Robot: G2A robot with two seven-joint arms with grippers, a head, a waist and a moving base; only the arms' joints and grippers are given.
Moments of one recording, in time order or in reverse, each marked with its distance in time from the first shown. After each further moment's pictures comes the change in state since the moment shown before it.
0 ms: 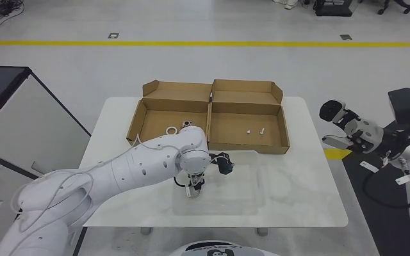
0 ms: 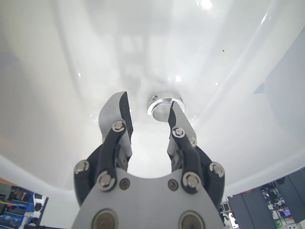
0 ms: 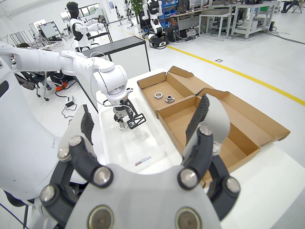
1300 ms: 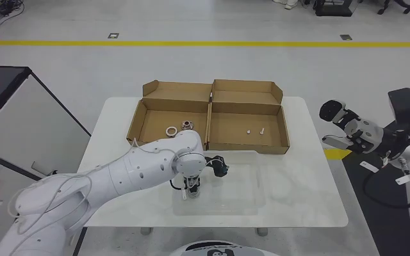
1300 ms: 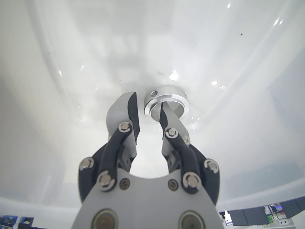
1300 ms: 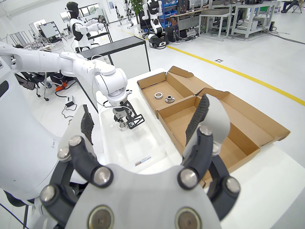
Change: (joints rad) left arm 0.034 0.018 0.000 0.009 0.016 0.000 0.000; right arm 0.000 0.000 0.000 0.000 0.000 0.000 0.000
